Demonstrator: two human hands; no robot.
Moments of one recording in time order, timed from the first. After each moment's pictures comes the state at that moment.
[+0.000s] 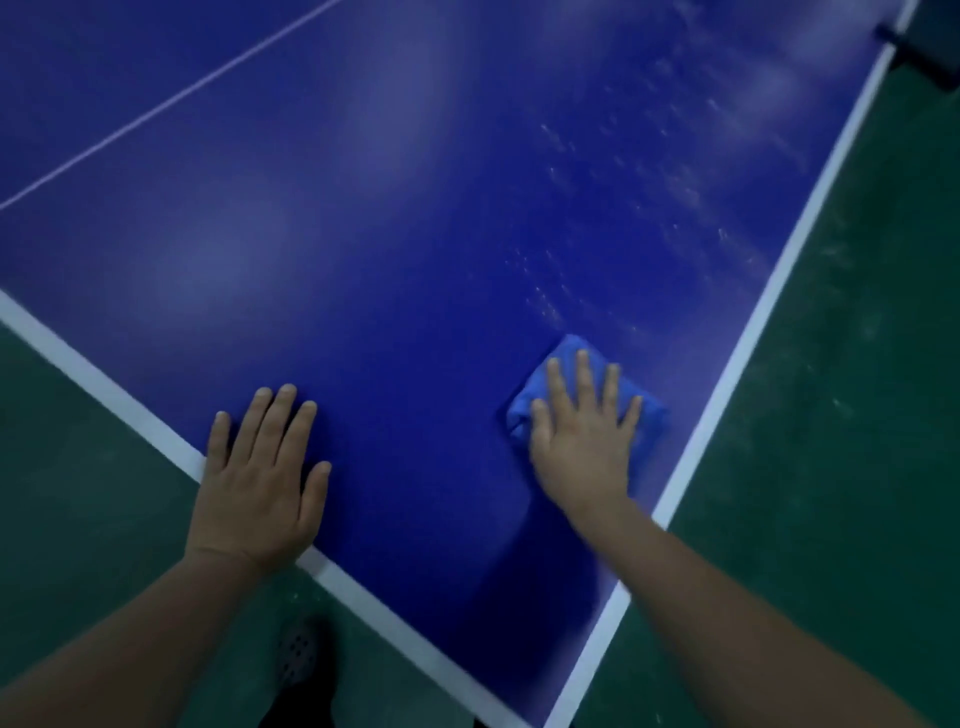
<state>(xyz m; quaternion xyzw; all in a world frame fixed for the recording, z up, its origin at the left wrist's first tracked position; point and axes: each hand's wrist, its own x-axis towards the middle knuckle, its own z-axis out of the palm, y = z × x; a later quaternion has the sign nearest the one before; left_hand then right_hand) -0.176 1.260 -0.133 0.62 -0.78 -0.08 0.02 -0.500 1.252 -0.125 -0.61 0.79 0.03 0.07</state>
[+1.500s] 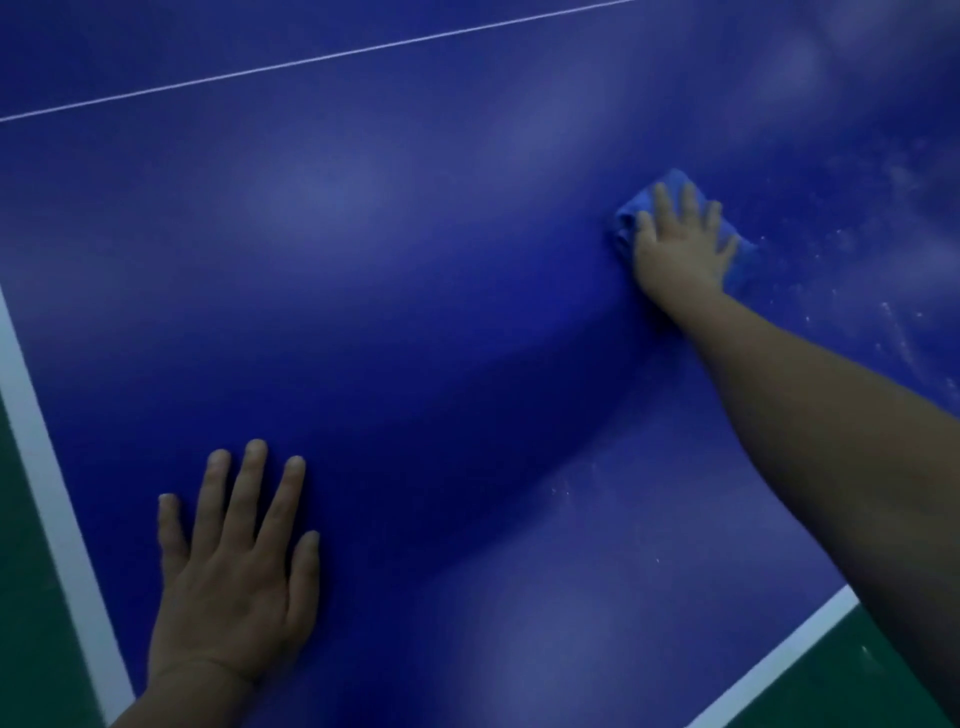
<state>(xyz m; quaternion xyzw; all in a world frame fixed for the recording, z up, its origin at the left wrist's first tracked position) -0.292 1.233 -0.147 0.81 -0.57 -0.11 0.00 -0.568 0.817 -0.120 -0.69 0.71 0.03 0.09</state>
